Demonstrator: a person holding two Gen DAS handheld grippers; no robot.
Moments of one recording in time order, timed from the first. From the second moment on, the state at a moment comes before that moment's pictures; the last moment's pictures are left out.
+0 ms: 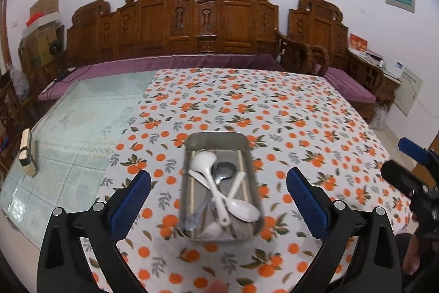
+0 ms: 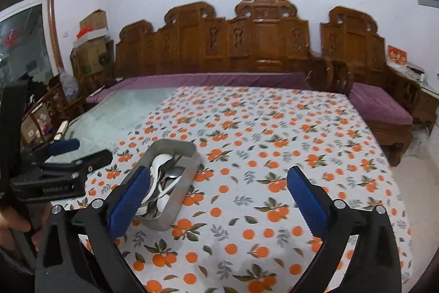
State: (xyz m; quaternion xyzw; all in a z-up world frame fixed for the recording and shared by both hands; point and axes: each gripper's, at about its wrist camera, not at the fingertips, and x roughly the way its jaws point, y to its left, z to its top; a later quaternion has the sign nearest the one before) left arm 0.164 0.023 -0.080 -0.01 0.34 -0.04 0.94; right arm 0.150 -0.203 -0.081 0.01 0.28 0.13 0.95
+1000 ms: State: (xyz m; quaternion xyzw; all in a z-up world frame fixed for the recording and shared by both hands) left arm 0.062 -0.024 0.034 0.02 0.22 -0.06 0.97; right arm 0.051 -0.246 0.013 0.02 0.15 0.07 0.99
